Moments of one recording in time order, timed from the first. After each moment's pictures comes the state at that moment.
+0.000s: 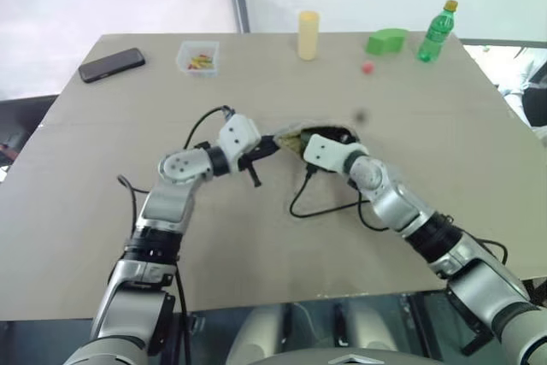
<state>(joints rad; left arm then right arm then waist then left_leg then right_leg) -0.51 0.49 -0.07 0.19 -0.17 -0.01 -0.96 -0.71 -0.32 0.62 0.22 -0.40 0.42 0.25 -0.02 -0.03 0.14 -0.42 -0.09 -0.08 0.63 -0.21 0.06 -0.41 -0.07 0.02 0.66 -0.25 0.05</state>
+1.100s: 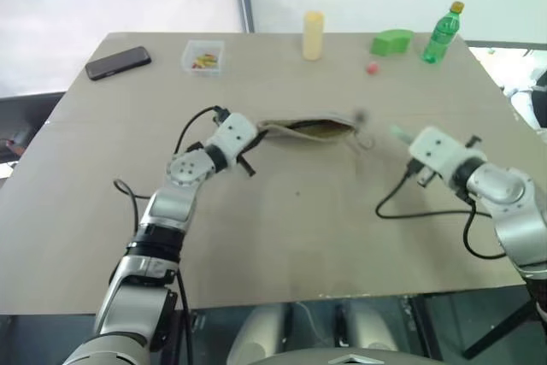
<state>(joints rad) -0.54 0.50 -0.08 0.33 0.05 -0.10 -0.64 -0.27 -0.82 0.23 -0.28 -0.28 0.64 0.54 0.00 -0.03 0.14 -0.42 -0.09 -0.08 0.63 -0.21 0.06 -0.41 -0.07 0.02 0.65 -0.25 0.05</state>
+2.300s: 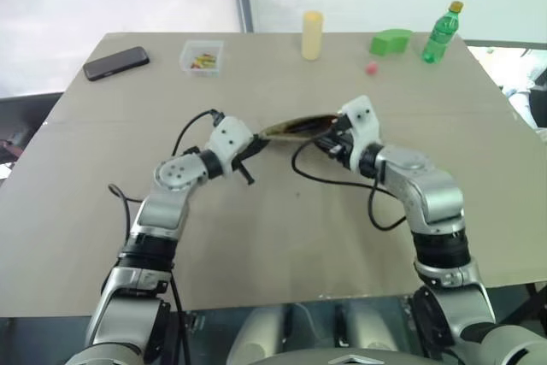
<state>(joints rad) -0.47 0.51 -0.05 0.19 -0.10 0.00 -0.80 -0.63 -0.09 0.06 -0.10 0.12 0.89 0.47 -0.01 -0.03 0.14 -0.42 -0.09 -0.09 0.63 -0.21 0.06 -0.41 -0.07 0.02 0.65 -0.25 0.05</state>
